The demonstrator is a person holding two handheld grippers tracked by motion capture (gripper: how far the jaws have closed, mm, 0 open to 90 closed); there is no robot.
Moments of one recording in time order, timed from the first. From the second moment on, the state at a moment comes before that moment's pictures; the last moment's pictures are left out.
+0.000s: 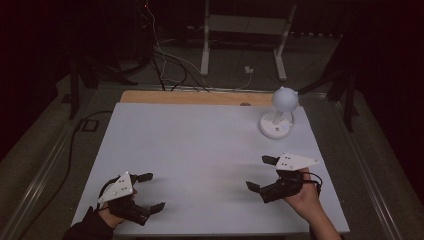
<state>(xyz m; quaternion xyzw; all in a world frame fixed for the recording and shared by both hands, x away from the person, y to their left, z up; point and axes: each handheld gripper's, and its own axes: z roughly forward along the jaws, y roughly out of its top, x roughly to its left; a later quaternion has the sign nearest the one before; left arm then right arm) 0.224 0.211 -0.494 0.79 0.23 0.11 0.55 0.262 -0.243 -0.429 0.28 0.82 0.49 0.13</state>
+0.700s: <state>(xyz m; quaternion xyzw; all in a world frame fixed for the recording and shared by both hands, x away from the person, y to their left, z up) 0.224 0.211 -0.494 0.79 0.23 0.11 0.55 0.293 -0.249 -0.404 0.30 0.80 0.49 0.17</state>
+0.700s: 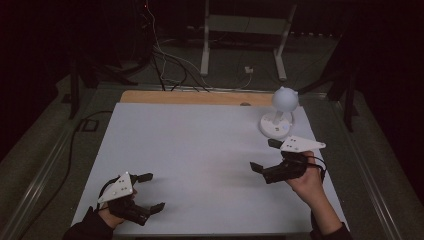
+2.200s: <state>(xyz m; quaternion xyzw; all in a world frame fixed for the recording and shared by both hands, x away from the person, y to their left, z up) 0.224 0.211 -0.494 0.79 0.23 0.11 0.55 0.395 -0.270 -0.433 0.48 0.71 0.43 0.28</state>
